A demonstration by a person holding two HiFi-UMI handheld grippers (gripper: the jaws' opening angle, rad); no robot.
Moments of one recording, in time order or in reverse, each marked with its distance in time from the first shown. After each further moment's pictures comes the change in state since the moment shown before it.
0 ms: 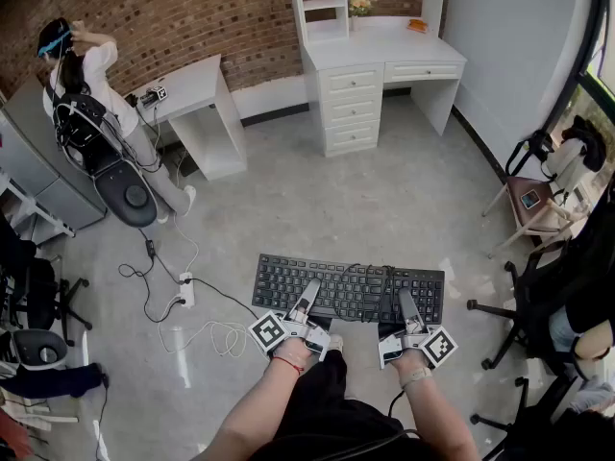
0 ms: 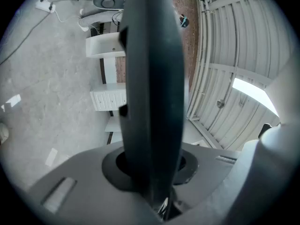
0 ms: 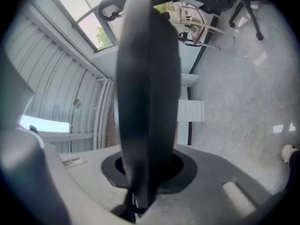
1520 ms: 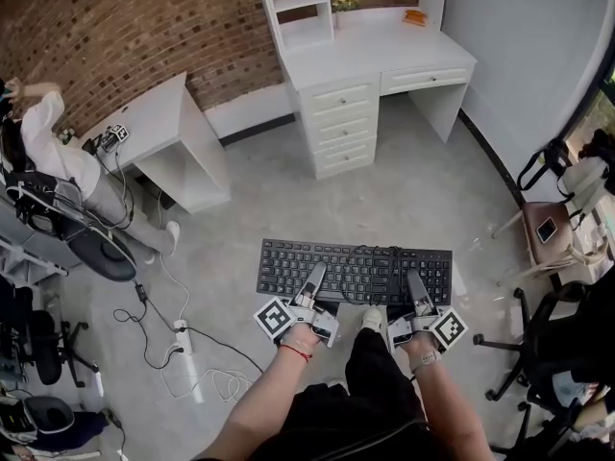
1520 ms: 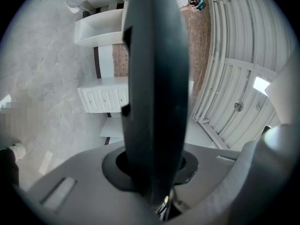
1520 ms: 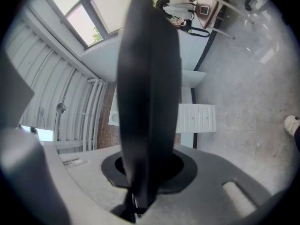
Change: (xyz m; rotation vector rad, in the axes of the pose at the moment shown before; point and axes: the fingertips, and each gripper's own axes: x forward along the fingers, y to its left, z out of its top) left arm 0.329 0.055 0.129 -0.033 0.032 0.019; right arm 0.319 -0.033 0.139 0.010 -0.037 -0.006
